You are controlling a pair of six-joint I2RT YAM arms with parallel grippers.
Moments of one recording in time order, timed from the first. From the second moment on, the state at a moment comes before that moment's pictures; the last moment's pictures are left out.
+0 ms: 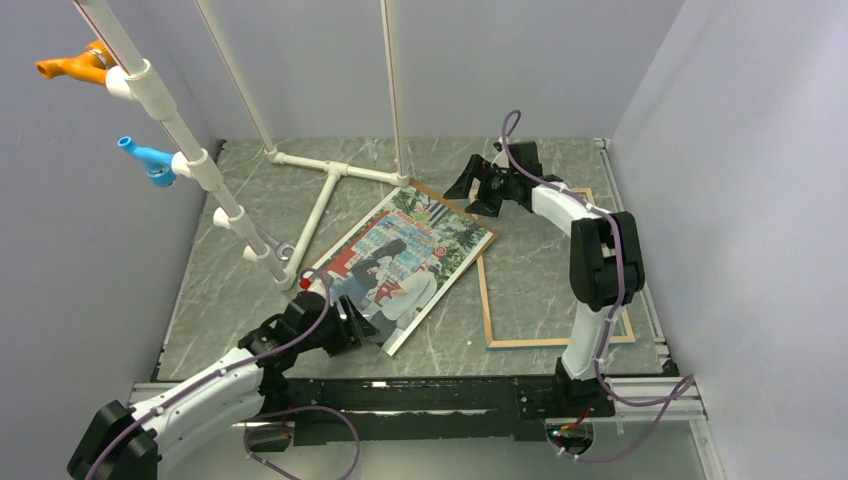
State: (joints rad) left arm -0.66 0.71 0.16 -0.17 0.16 -1.07; right arm 0.21 1.94 1.36 -0.18 -0.62 0.64
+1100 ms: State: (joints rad) left arm -0.66 0.49 0.08 -0.12 0.12 -1.17; right arm 0.50 1.59 0.68 0.21 -0.53 0.98
